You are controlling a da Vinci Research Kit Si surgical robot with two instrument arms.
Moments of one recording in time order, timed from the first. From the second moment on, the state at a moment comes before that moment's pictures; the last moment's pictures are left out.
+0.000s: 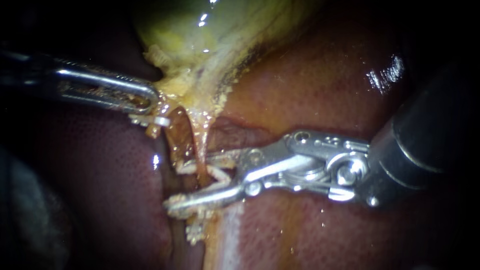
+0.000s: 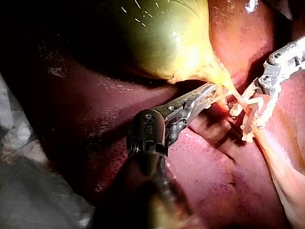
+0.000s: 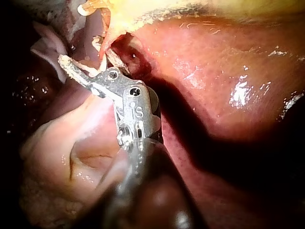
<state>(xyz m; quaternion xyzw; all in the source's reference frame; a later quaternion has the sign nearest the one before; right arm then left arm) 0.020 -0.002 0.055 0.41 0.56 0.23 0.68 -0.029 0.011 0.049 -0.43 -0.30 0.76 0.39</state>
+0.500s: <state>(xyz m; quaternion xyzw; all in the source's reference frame) 0.020 -0.003 0.051 0.45 0.57 0.20 0.66 -0.029 0.012 0.049 -0.43 -0.30 0.76 0.39</state>
